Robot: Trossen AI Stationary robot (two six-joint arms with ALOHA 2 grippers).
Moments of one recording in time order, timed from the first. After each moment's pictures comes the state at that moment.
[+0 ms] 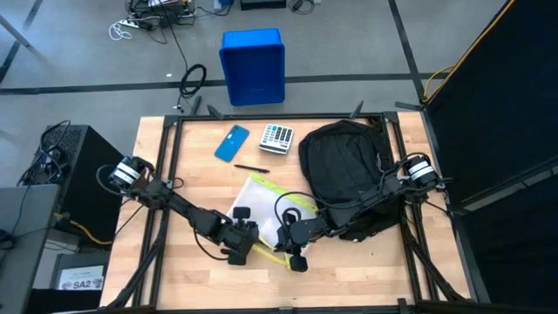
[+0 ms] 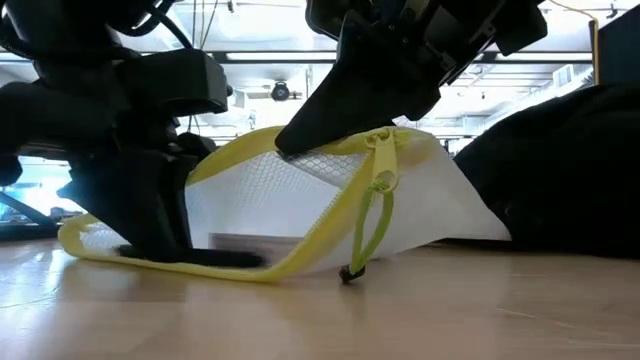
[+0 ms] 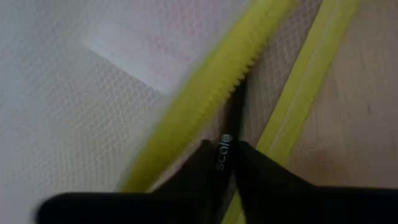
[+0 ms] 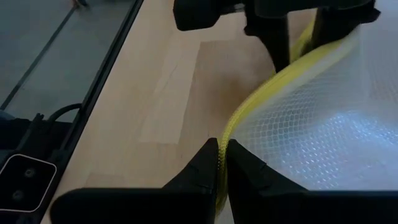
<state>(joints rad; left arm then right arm) -0.49 1.78 0.89 -0.28 -0.25 -0.34 0.38 1.93 1.13 0.18 0.03 0.31</state>
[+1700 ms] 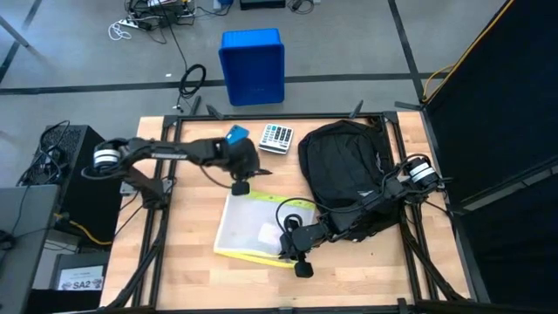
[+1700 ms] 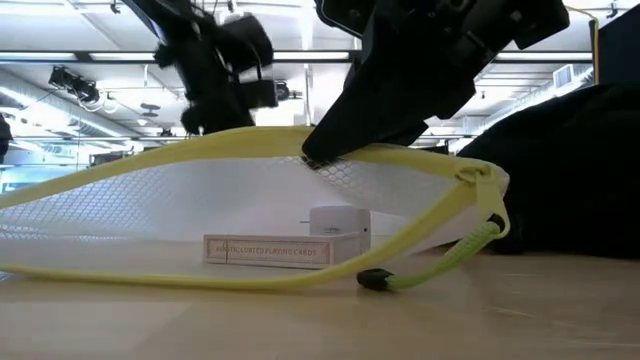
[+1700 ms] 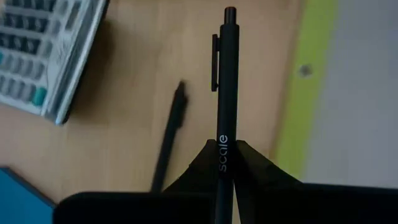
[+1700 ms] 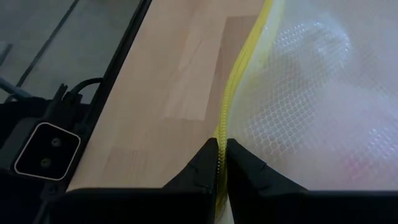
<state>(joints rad) 0.28 1.52 0.94 -0.47 0.05 0.26 0.42 1.93 1.13 0.13 0.00 0.31</state>
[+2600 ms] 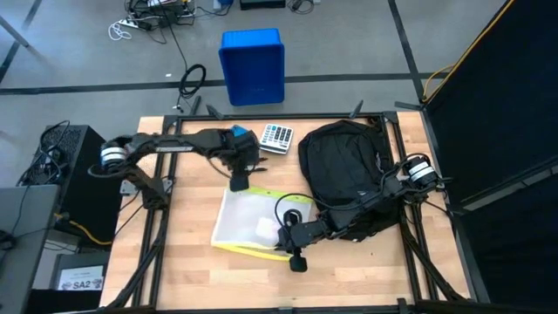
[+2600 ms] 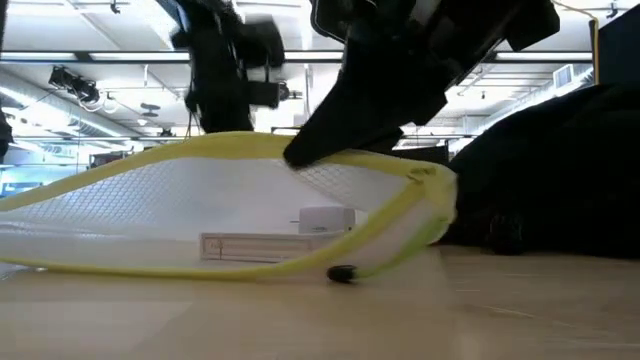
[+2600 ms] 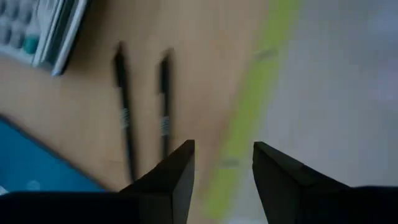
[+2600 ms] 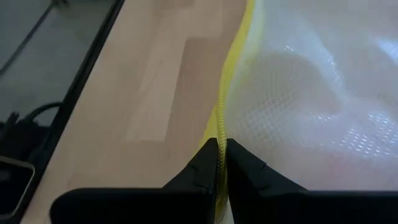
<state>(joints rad) 0.22 1.50 1.15 -0.82 0.06 0.11 0.40 1.93 1.13 0.16 0.12 0.32</state>
